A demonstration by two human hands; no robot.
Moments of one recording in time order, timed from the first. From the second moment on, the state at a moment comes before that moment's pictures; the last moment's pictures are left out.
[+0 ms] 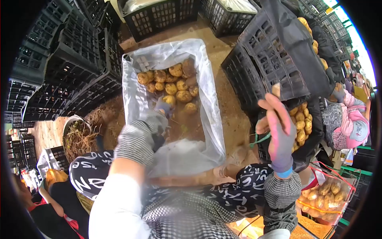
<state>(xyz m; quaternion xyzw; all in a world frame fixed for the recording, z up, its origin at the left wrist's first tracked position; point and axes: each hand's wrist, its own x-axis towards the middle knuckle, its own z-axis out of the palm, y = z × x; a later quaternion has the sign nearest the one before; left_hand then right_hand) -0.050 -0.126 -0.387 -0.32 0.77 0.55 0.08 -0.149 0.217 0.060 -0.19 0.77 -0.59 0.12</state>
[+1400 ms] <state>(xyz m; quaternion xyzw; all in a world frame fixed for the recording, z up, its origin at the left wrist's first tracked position) 0.027 -0.024 0.003 0.02 0.67 0.74 0.01 -0.091 0.176 0.006 -0.27 0.59 -0.63 0.43</state>
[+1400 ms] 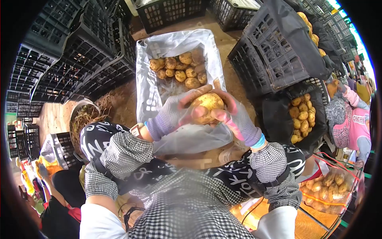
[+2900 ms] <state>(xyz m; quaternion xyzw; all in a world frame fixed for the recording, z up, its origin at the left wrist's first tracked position) 0.010 -0.010 -0.039 -0.09 0.13 0.98 0.15 -0.058 0.167 -0.006 -0.55 0.74 -0.38 0.10</state>
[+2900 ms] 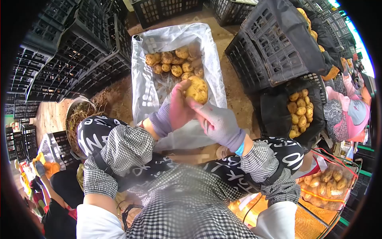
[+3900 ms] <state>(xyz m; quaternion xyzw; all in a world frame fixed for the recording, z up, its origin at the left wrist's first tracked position) 0.015 -0.008 -0.043 -0.18 -0.09 0.98 0.06 -0.069 0.162 -0.008 -0.48 0.71 -0.51 0.06</state>
